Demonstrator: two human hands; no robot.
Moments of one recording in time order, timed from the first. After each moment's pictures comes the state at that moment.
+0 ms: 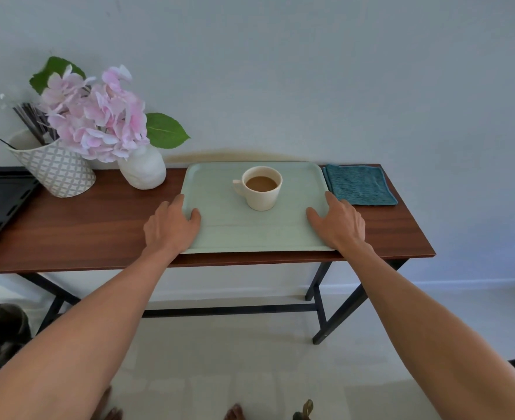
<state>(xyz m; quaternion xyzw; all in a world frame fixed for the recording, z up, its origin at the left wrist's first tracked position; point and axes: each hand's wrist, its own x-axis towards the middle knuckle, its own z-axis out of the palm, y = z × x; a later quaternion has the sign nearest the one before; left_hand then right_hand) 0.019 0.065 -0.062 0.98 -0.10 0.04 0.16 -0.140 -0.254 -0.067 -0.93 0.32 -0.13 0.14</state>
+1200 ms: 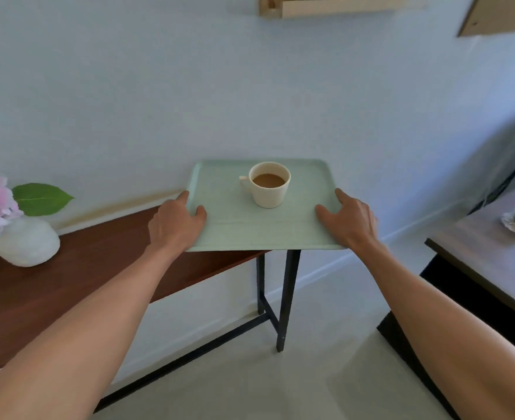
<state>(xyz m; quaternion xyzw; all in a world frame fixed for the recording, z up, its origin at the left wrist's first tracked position) -0.070 -0.109 0.022 0.92 -0.32 0.06 0.23 -0.350 -0.342 0.005 -0.81 0.50 -0.25 0.15</state>
